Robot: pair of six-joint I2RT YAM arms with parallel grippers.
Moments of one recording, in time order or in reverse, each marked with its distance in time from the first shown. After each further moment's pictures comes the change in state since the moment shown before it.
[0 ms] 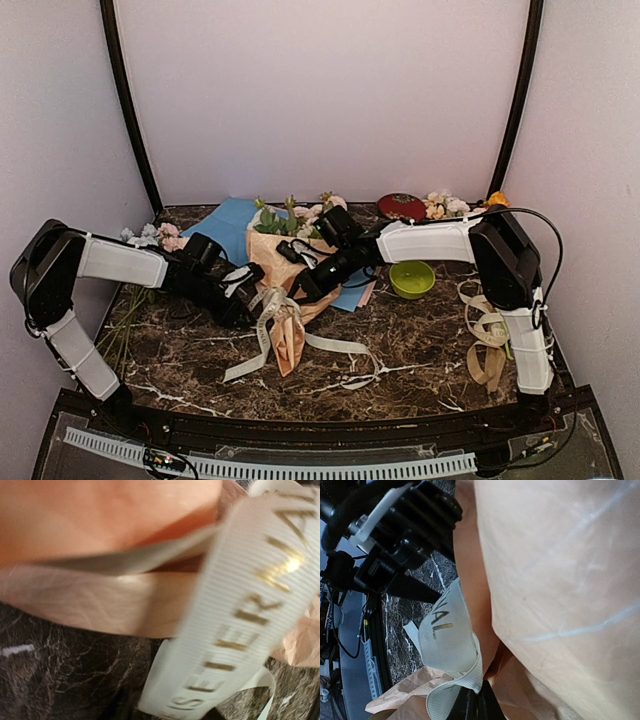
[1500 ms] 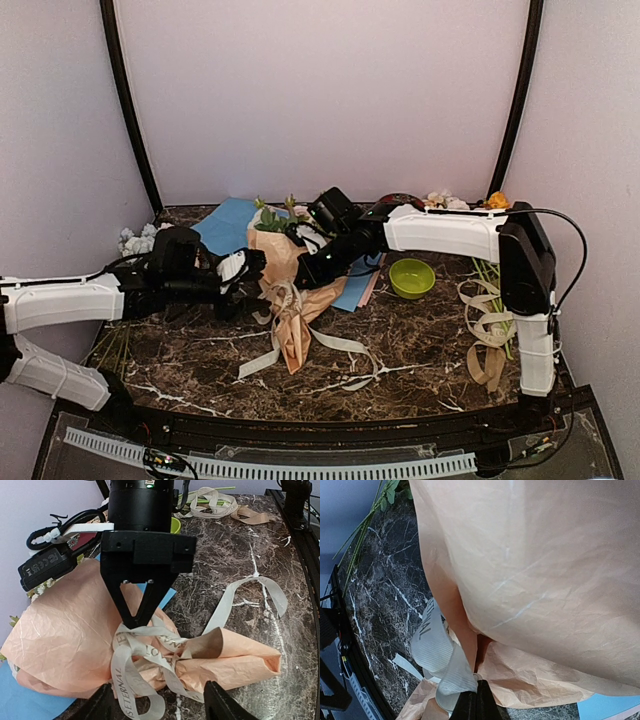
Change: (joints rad) left arm -0.211 -0.475 -0.164 0.249 -0.103 0.158; right arm 0.055 -0.108 0.074 -0.205 0.372 0.166
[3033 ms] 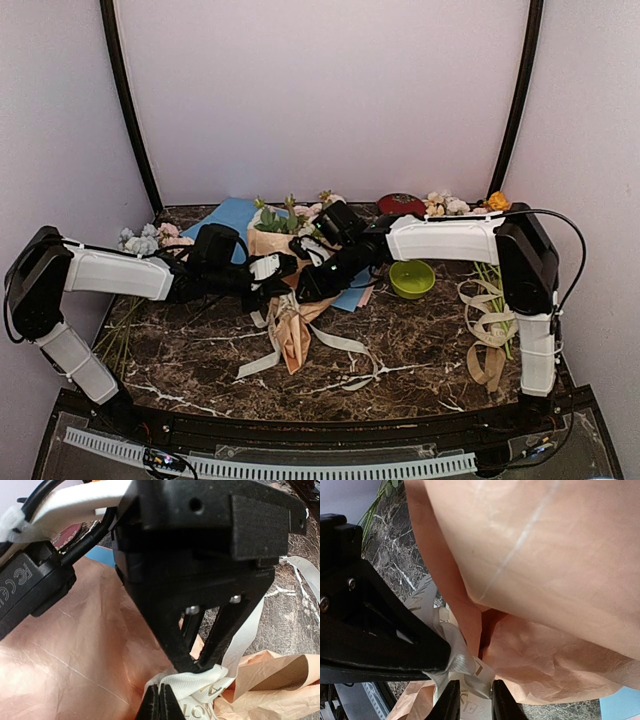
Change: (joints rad) left arm 0.006 0.401 0.167 0.153 0.042 0.140; right arm -0.011 -0.013 -0.114 0.082 -0.094 0.039
